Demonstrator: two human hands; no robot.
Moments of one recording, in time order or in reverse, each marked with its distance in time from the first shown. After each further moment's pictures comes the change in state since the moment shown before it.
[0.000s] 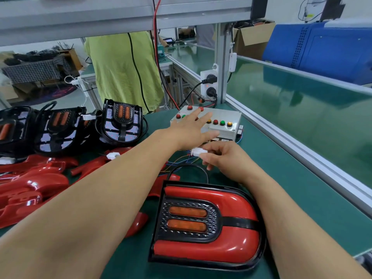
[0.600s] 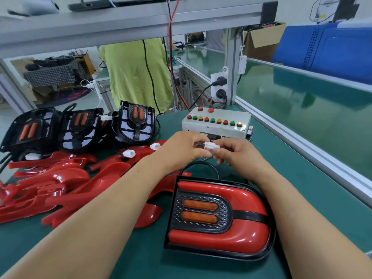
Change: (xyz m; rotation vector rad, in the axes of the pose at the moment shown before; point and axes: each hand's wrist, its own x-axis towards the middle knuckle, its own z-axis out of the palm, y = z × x) left_hand -0.089 -0.005 0.003 -0.455 0.195 0.071; right_hand -0.001 -0.002 -0.001 0.020 0.033 -0.091
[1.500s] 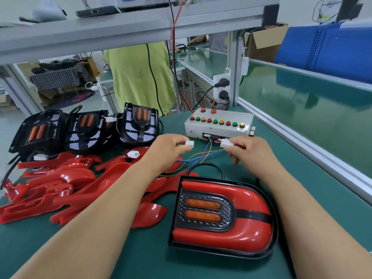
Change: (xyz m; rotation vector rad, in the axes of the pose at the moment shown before) left_hand -0.012 -0.036 -0.009 -0.029 0.174 -0.092; right_hand -0.001 0.006 -0.016 -0.164 0.188 0.027
